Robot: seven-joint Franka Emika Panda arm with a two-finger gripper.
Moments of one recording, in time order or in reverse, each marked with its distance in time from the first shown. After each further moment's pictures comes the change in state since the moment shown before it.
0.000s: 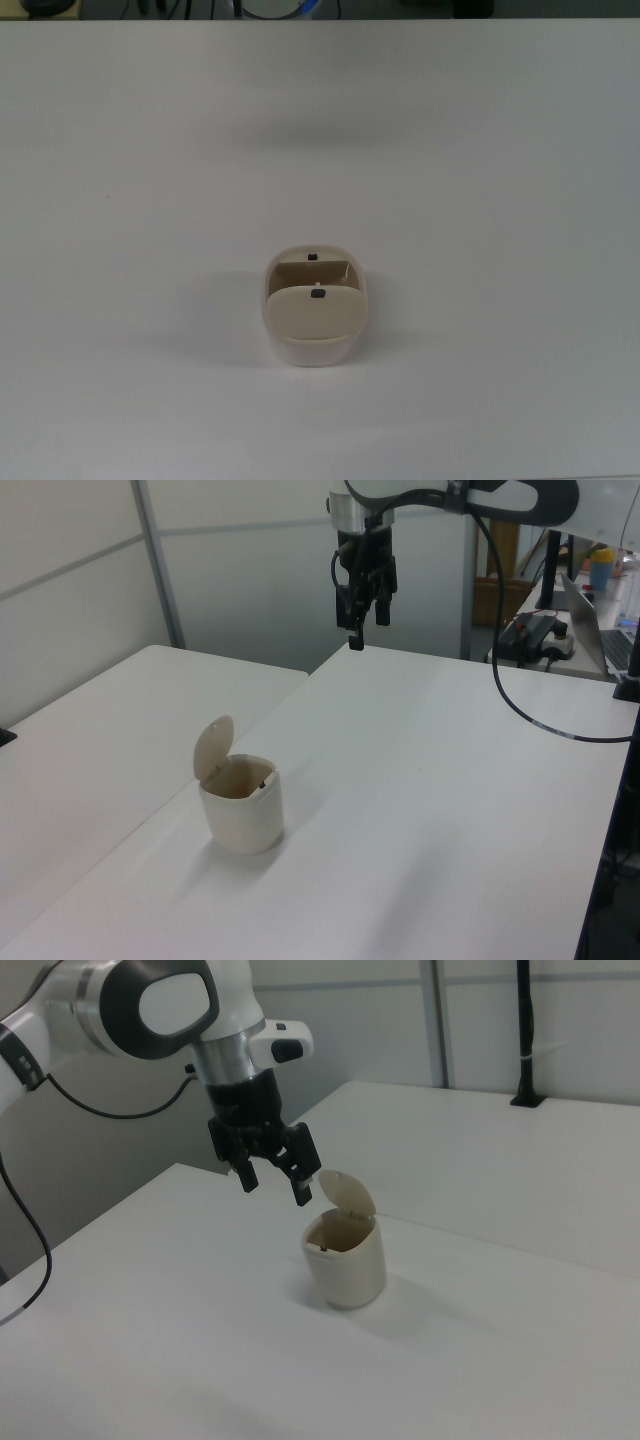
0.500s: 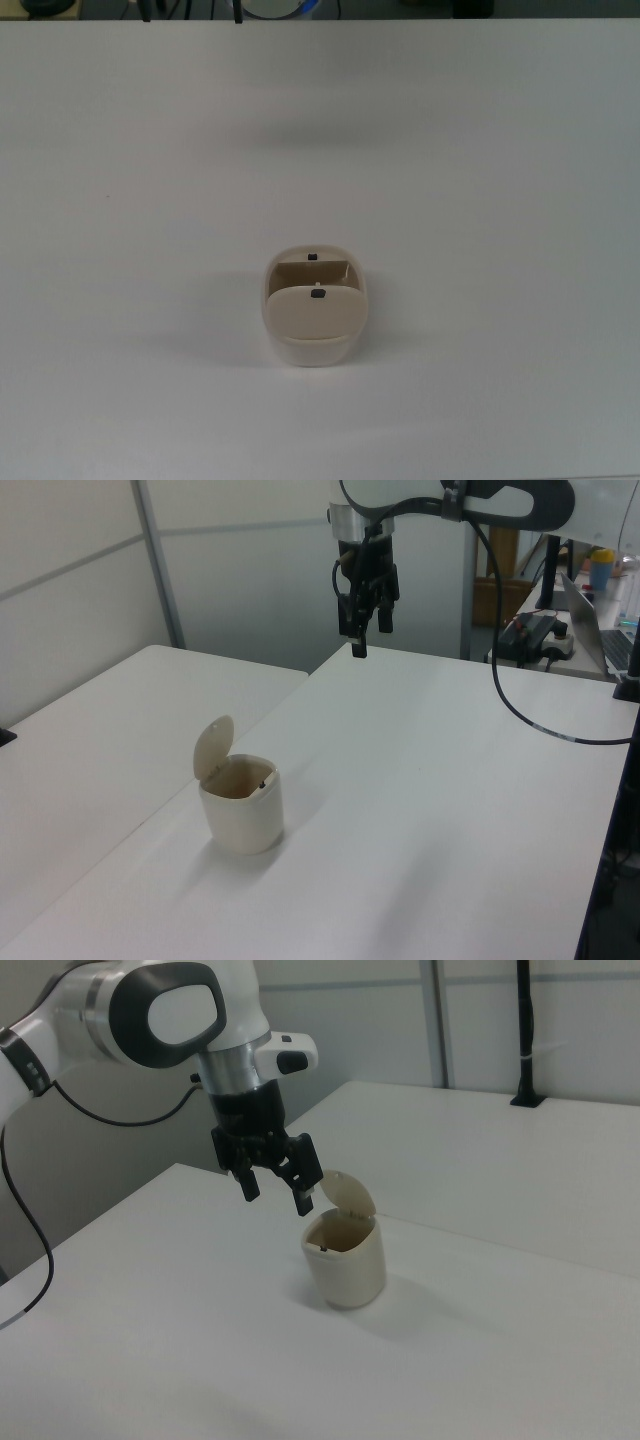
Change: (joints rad) arm 0.000 0.000 -0.005 -0.024 0.000 0.000 -0.001
